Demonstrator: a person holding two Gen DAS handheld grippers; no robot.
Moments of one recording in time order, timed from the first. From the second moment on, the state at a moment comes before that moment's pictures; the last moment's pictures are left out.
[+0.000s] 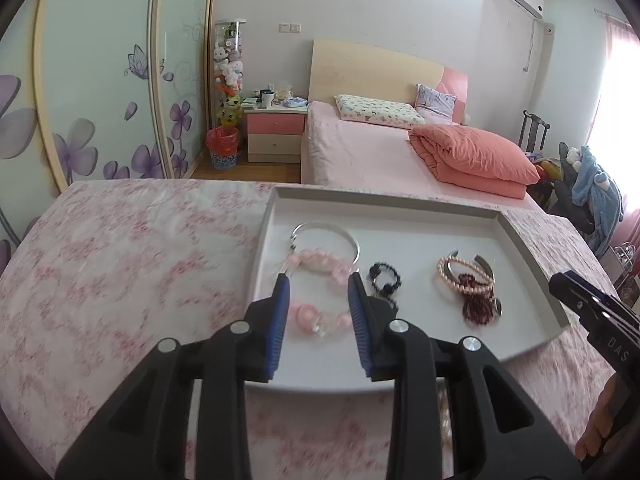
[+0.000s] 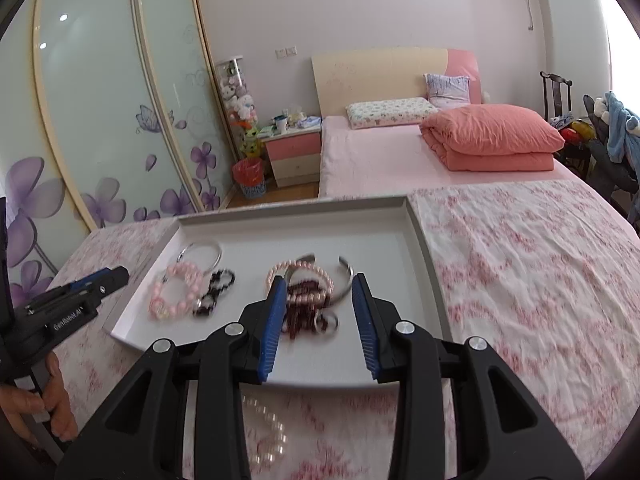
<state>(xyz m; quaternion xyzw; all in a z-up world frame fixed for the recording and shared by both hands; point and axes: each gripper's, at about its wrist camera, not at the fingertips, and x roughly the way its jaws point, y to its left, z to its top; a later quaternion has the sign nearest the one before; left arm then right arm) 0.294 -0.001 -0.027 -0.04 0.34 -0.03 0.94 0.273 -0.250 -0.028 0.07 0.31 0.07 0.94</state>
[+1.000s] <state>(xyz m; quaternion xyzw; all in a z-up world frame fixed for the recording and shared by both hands) 0.234 -0.002 -0.058 -0.02 0.39 -0.06 0.92 0.232 -0.213 -0.085 -0.04 0.43 0.11 0.90</state>
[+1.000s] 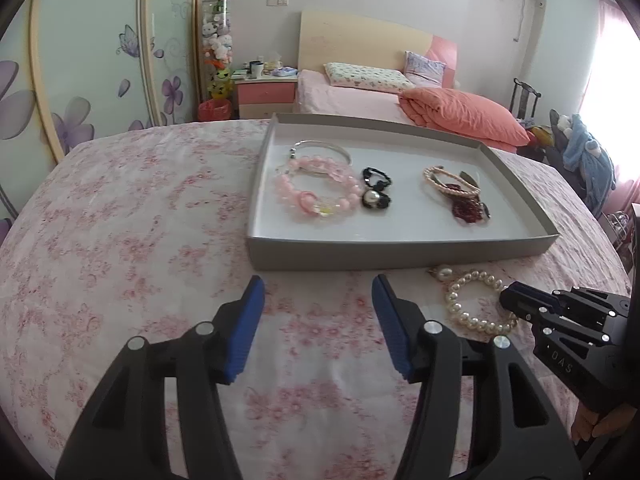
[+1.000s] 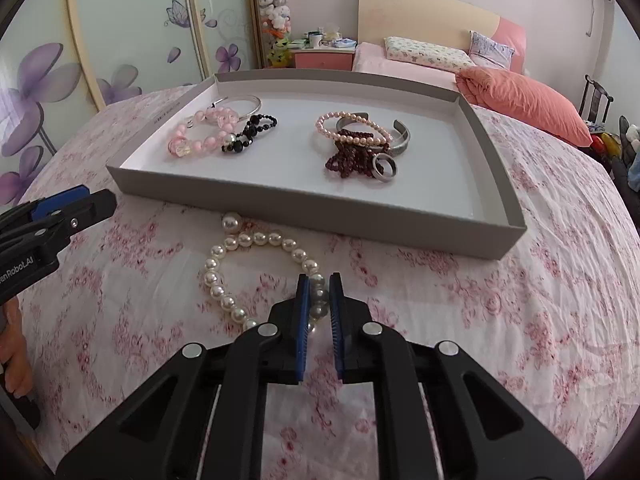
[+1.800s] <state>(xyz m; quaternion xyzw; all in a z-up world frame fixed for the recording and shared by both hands) 0.251 -0.098 -0.083 0.02 0.43 -0.09 0.90 0.230 -0.262 -0.091 -0.04 0.43 -0.03 0.90</state>
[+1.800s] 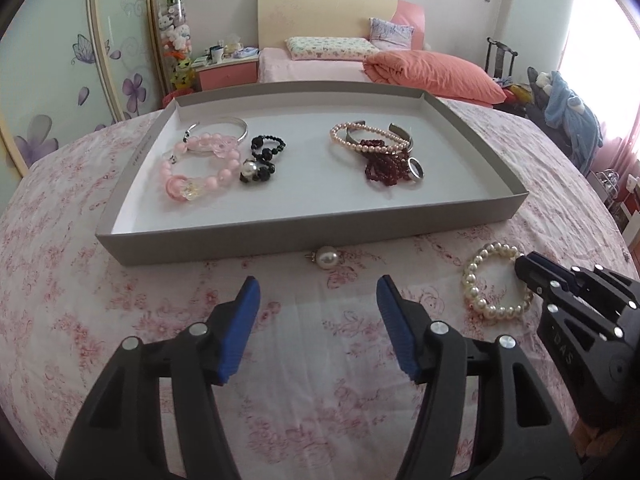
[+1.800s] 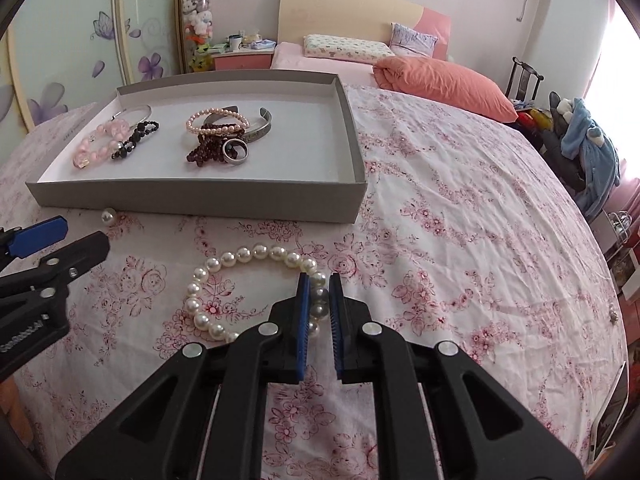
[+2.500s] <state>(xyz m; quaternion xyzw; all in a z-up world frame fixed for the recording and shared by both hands) 0.268 -0.115 -0.087 0.00 0.44 -0.03 0.90 0.227 -0.270 -0.089 -0.03 0.43 -0.03 0.90</state>
